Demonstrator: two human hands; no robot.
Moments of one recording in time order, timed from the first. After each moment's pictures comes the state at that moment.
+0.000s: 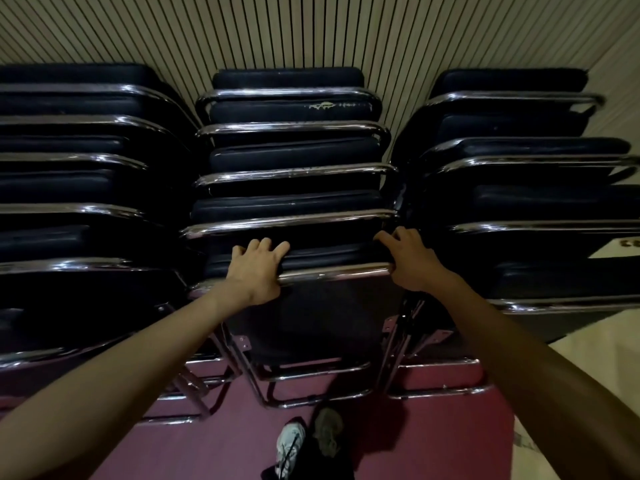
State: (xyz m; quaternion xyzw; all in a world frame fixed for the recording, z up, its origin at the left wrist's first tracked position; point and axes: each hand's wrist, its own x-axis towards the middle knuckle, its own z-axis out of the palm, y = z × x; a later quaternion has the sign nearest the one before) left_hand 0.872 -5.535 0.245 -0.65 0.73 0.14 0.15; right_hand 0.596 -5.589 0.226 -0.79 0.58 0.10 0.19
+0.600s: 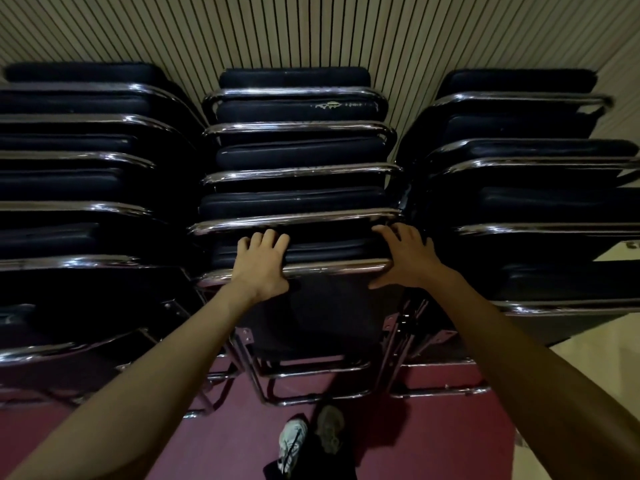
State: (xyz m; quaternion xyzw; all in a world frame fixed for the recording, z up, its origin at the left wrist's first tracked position) left_hand 0.874 -5.537 0.236 -0.67 0.72 0.11 0.11; right_hand 0.604 -5.591 0.230 -0.78 0.58 0.11 0.23
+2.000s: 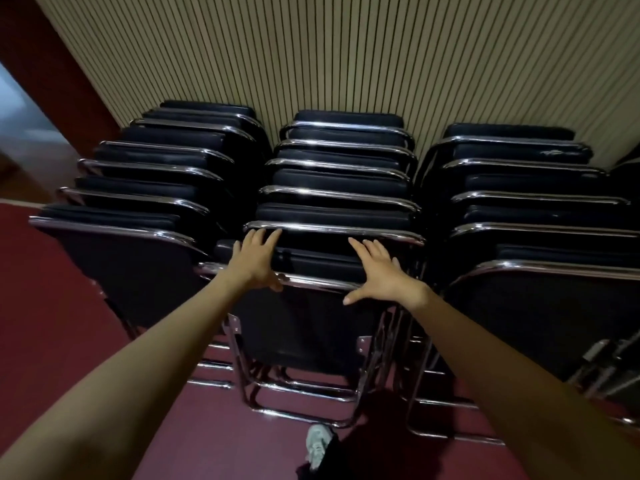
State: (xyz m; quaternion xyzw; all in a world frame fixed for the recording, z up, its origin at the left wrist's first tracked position) left_hand 1.389 -5.327 0.298 -0.77 0.62 0.14 0.06; right_hand 1.139 -5.392 0.279 -0.83 0.47 0.05 0.30
